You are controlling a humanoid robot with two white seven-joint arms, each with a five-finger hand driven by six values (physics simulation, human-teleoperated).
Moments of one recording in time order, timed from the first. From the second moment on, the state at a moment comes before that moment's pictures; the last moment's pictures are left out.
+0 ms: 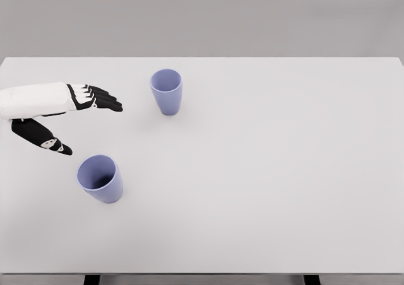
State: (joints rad) left arm -0.67 1.17 -0.70 -1.70 0.27 -0.61 -0.61; right arm -0.02 0.00 -0.08 0.16 0.07 -0.20 0.26
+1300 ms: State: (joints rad) left arm -1.05 0.54 -0.94 -0.95 0.02 -0.61 -0.61; right arm -0.02 0.00 -0.08 0.16 0.07 -0.20 0.26
